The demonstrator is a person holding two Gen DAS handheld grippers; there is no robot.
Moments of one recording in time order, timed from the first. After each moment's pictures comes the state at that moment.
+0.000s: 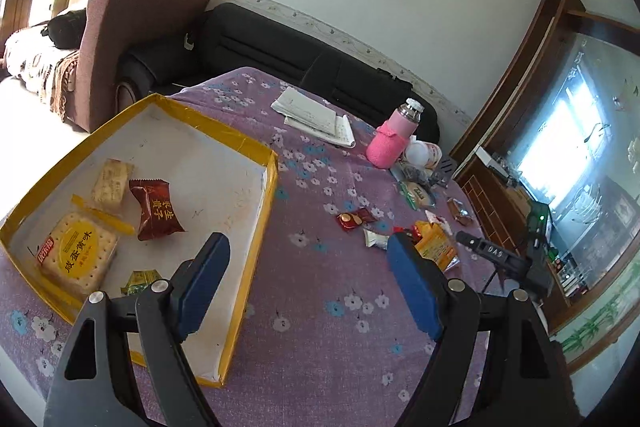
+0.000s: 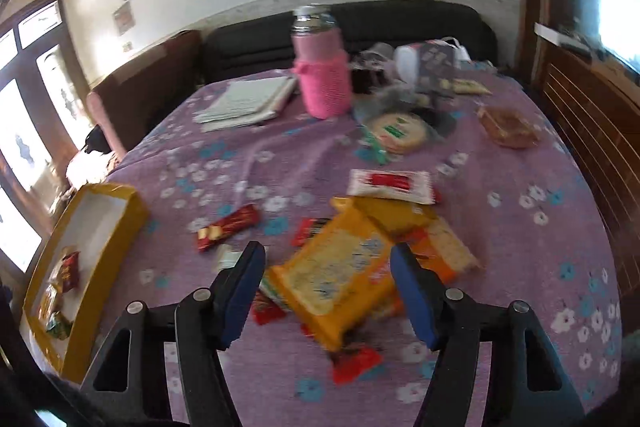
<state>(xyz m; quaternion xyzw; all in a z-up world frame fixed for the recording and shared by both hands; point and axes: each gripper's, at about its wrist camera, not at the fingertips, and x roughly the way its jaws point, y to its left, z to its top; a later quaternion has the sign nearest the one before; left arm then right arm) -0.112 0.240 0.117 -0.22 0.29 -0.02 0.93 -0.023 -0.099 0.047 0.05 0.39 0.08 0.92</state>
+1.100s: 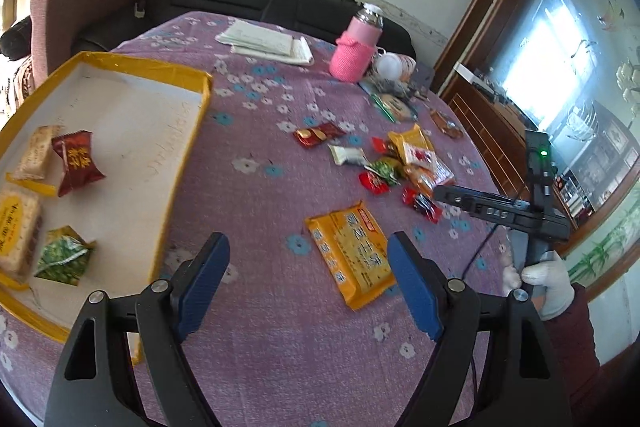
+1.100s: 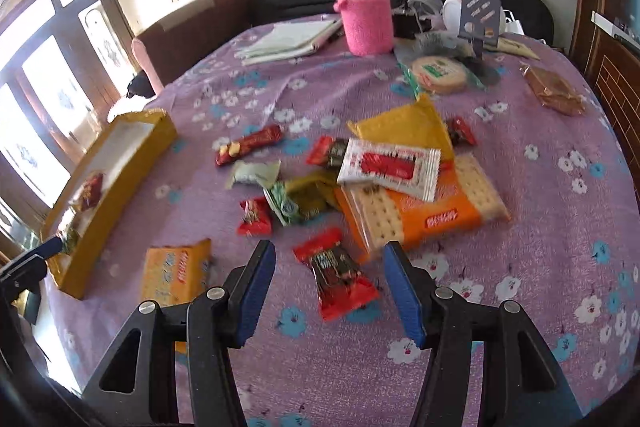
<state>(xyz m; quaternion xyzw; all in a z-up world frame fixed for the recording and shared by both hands) -0.096 0.166 0.078 -0.15 0.39 -0.10 0.90 -0.046 -0.106 0.011 0.00 0.45 0.20 0.87</state>
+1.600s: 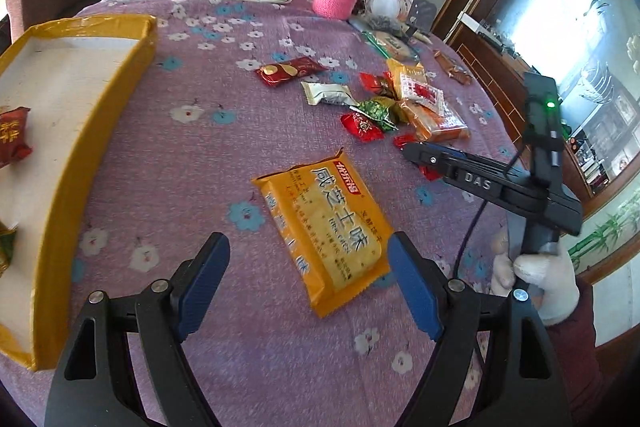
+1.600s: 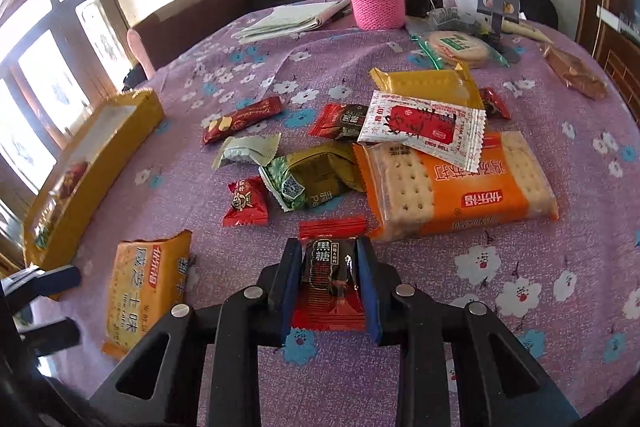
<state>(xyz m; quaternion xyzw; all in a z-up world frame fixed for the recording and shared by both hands) -0.057 0.107 0.033 -0.11 0.46 -0.11 0.87 -0.035 -0.083 -0.028 0.01 0.45 0.19 0.87</state>
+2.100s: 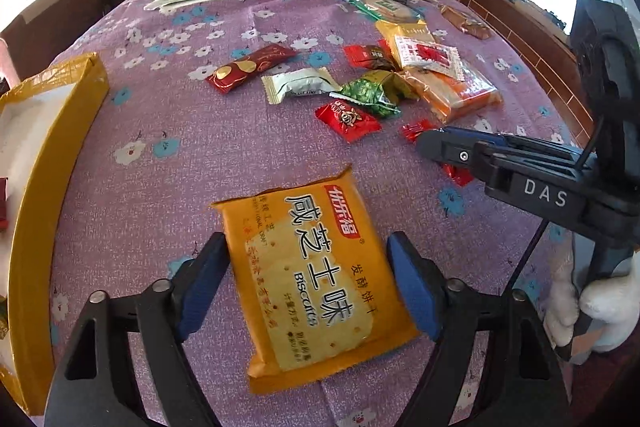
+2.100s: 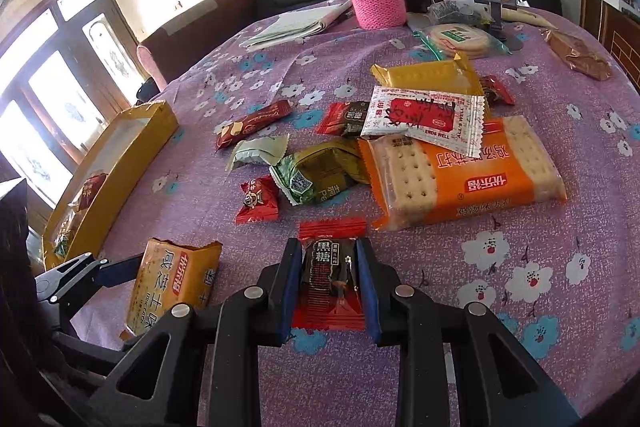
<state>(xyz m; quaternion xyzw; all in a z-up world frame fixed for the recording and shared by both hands) -0.024 0.053 0.012 0.00 0.47 -0.08 0.88 -0.040 -0.090 -0.028 0.05 0.45 0.21 0.87</state>
